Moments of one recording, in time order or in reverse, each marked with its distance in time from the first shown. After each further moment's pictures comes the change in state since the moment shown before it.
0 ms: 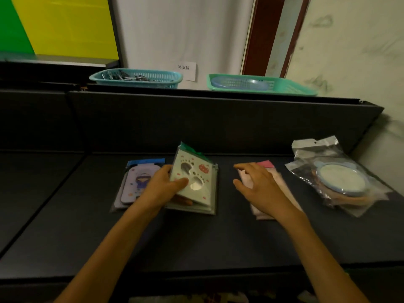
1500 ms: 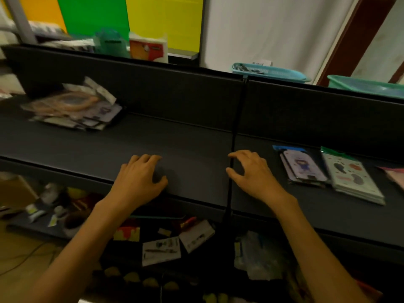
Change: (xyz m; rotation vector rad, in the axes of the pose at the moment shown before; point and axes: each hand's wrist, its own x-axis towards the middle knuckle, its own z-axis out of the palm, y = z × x) left_hand -0.150 -0.146 -0.419 1.073 0.338 0.134; right_hand -0.015 -0.373 0.206 -0.139 -0.169 -0.279
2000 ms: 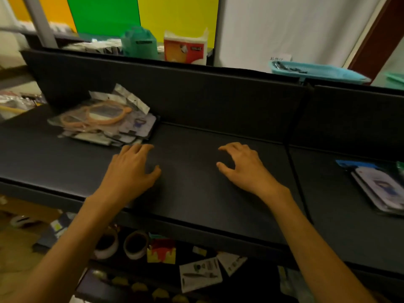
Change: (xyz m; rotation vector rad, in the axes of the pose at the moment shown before) left_hand 0.074 -0.154 -0.044 0.004 0.088 -0.051; right_hand 0.133 -0.124 0.063 0.024 -0.048 -0.054
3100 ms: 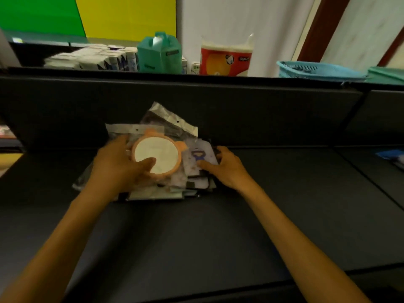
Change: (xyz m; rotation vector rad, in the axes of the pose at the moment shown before) left_hand 0.185 -0.227 -0.048 -0.453 -0.077 -0.048; right_hand 0.197 -0.184 0.107 0.632 0.153 0.582
